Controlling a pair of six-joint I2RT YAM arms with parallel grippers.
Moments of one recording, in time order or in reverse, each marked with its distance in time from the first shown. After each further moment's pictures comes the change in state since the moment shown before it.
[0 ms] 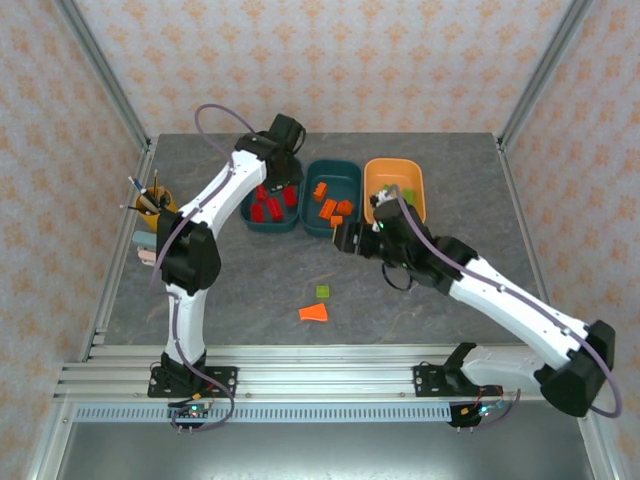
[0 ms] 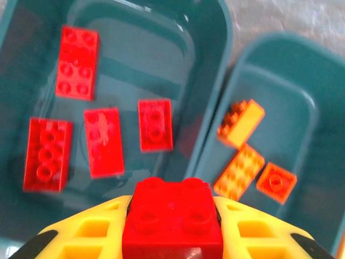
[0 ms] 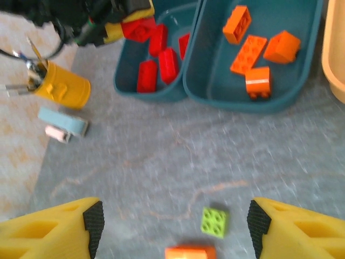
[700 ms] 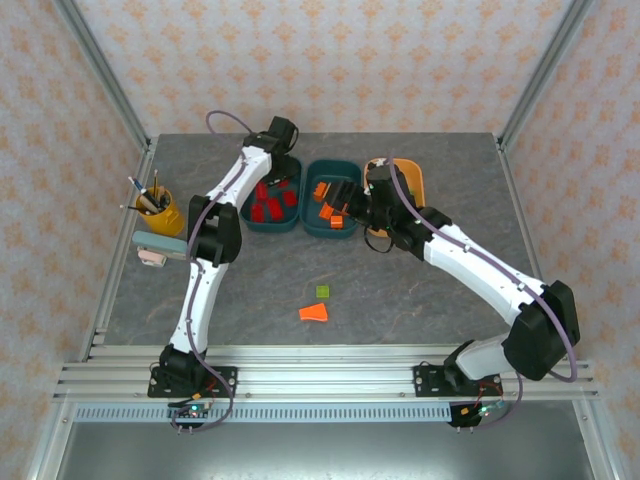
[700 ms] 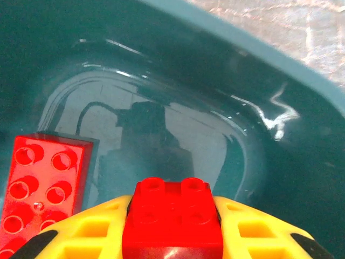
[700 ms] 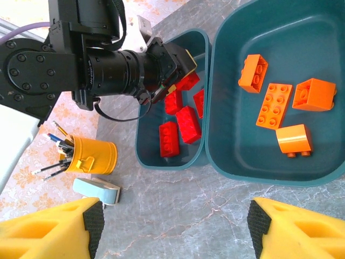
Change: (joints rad) left arm 0.105 0.446 0.392 -0.008 -0.010 0.045; right arm -0.129 0.231 0.104 0.220 -0.085 0.140
